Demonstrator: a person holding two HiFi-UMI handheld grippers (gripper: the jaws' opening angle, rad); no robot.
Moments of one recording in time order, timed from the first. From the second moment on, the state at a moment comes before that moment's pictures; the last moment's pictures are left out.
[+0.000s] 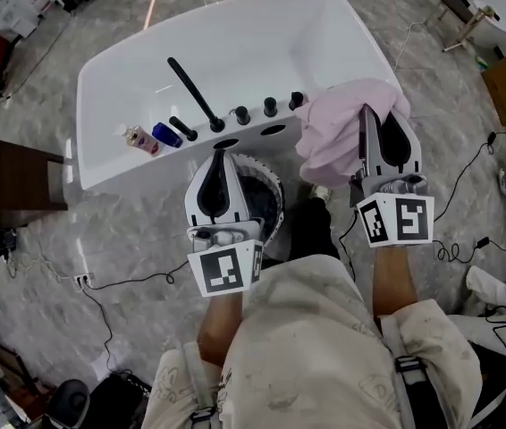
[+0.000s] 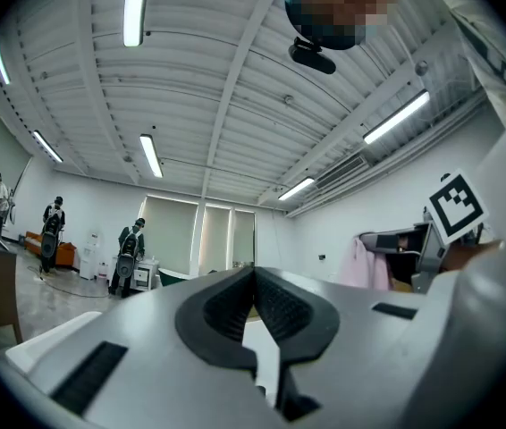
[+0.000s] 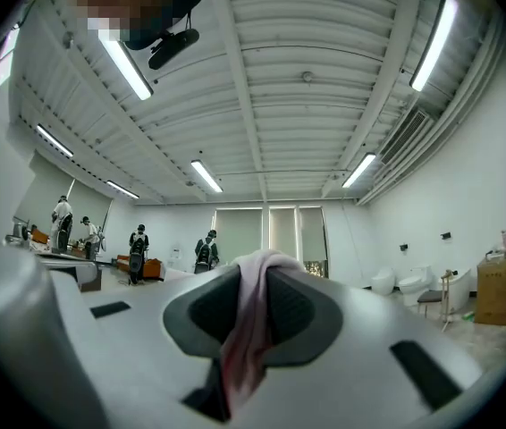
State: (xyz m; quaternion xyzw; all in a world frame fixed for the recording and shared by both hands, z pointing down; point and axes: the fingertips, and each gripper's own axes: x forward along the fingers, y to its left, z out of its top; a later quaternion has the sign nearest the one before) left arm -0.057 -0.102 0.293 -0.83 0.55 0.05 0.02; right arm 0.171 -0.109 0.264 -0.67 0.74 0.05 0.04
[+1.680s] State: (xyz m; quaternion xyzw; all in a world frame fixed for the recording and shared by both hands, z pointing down) left arm -0.278 0.018 0.268 -0.69 0.72 0.03 0.05; right arm -0.126 -0.068 0.303 -0.42 0.91 -0.05 0.01
